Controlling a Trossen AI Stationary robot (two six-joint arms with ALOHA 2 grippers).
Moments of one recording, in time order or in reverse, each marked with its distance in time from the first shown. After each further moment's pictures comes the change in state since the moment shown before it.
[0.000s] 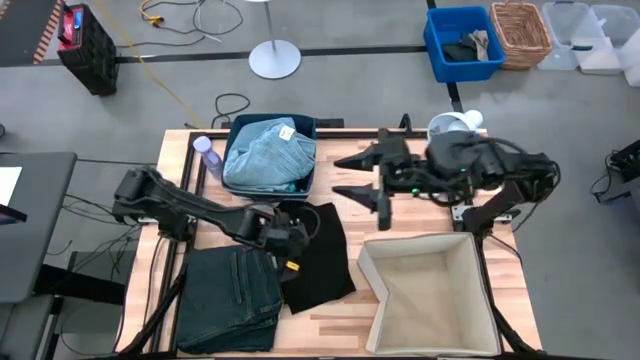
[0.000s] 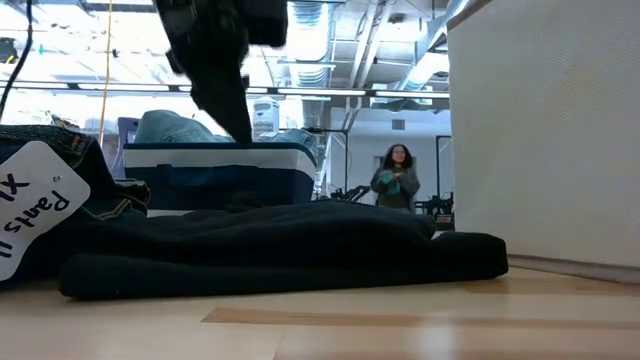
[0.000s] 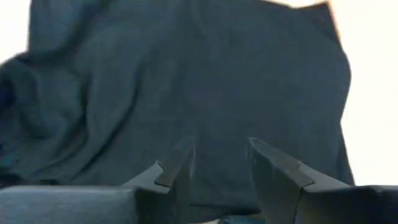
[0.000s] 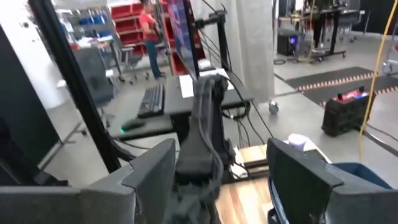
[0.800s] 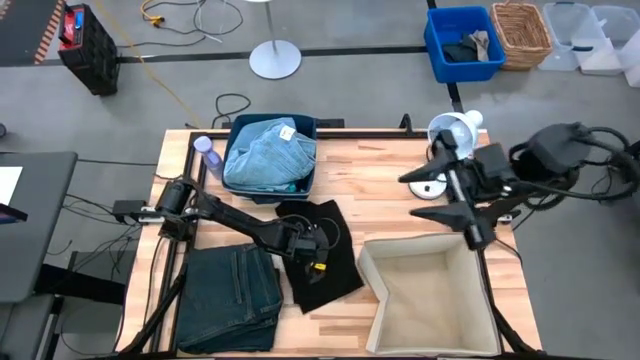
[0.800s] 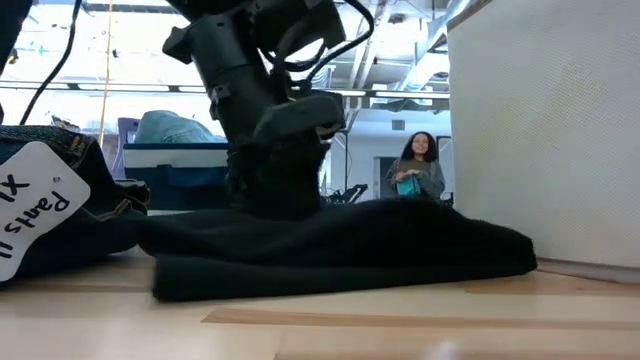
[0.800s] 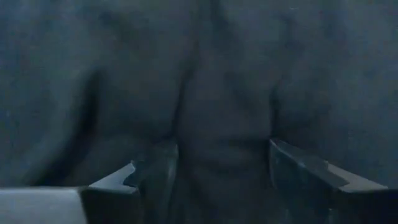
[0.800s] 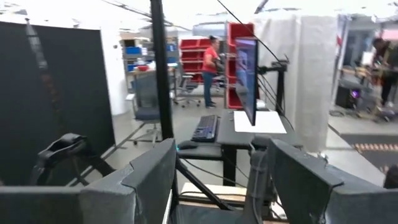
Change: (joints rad) left arm 0.044 0.389 0.011 0.235 -0.002 -0.192; right arm 0.240 -0.192 0.000 -0.011 -0.001 -0.165
